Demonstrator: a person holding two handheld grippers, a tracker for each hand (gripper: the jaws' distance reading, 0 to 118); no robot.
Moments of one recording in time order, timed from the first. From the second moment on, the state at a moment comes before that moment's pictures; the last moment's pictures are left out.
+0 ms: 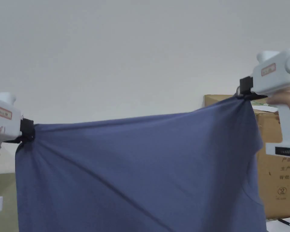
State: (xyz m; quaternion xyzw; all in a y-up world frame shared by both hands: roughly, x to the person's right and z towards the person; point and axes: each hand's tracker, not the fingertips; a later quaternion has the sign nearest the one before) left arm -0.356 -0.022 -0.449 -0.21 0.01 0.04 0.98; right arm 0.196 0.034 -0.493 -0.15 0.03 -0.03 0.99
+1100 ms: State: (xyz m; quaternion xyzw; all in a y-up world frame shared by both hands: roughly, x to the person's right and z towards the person) left arm -0.308 -0.422 -0.603 -0.45 0.03 0.04 0.89; right arm 0.172 -0.447 -0.618 -0.44 -0.02 -0.06 0.89
